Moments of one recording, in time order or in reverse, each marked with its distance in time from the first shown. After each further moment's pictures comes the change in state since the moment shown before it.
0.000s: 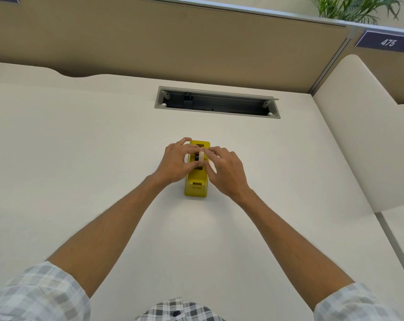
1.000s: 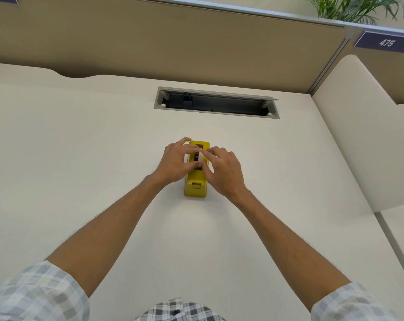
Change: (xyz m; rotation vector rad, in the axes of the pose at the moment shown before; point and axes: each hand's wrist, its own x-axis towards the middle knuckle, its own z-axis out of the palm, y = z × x) left_hand 0.000 0.004 -0.004 0.006 -0.028 -0.025; right_hand 0.001 -0.009 -0.001 0.019 0.052 0.029
